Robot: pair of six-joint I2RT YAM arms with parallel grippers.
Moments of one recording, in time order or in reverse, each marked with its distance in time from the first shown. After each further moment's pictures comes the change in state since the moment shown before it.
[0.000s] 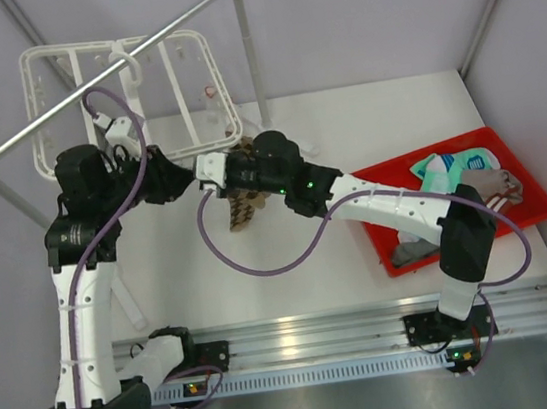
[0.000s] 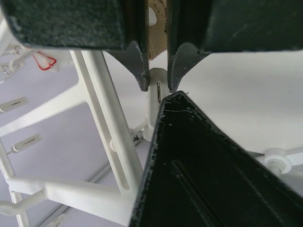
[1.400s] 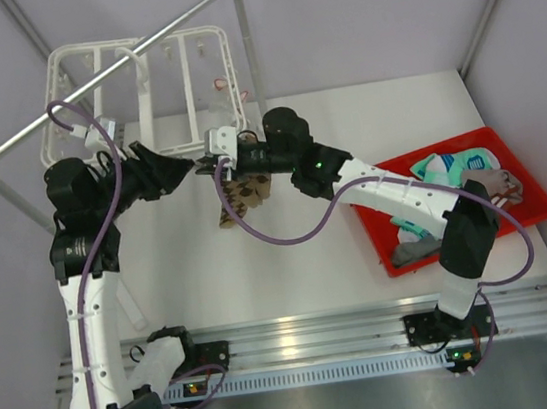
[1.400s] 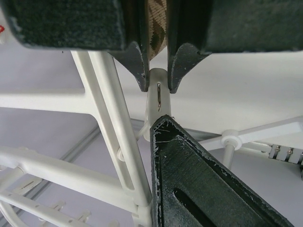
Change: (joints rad) left arm 0.121 -0.090 -0.172 0.297 0.126 -0.352; right arm -0.088 0.002 0.079 -0.074 -0.272 0.167
